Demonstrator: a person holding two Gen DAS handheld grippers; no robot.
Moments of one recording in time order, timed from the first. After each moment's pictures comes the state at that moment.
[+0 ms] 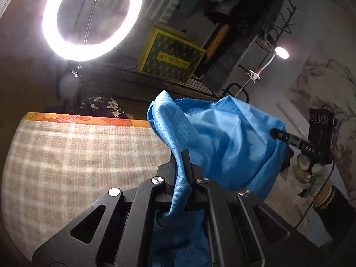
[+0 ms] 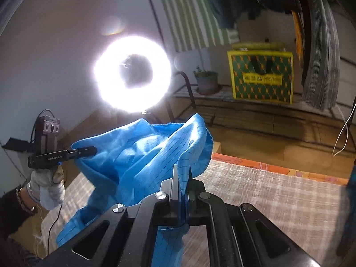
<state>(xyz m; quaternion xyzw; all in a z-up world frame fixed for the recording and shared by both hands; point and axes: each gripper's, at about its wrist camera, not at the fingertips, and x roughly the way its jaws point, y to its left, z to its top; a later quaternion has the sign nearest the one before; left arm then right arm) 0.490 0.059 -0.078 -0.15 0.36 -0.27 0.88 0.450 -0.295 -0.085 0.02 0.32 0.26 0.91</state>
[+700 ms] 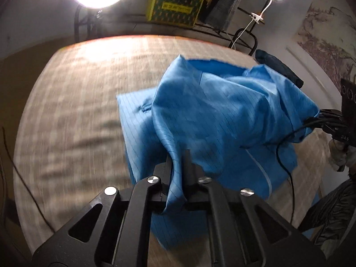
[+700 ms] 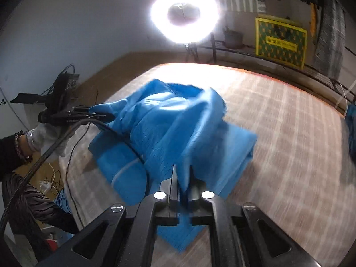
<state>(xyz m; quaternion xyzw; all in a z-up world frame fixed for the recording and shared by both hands) 0.290 0.062 -0.136 -0.05 0.48 -0.24 0.84 0.226 -0.253 -0.142 -0.05 0.43 0.28 0.86</state>
